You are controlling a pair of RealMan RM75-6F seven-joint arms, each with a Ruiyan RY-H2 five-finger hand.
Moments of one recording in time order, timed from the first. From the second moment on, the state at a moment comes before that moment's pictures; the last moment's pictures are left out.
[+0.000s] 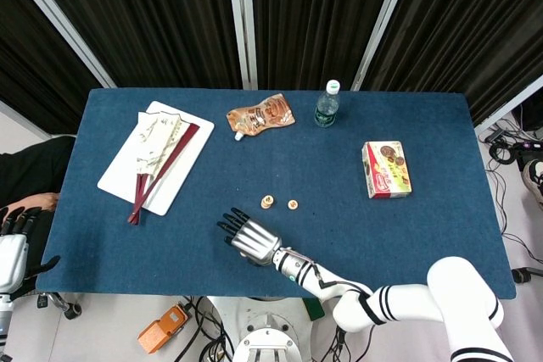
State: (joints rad) left arm -0.01 -1.23 -0.02 -1.38 1.44 1.49 -0.05; right arm 0.97 -1.89 0.09 -1.39 -1.27 0.79 -0.54
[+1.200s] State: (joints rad) left arm -0.01 -1.24 -0.03 -1.37 1.45 1.48 -0.06; right arm 0.97 -1.83 0.16 -1.42 -1.22 0.82 -0.52
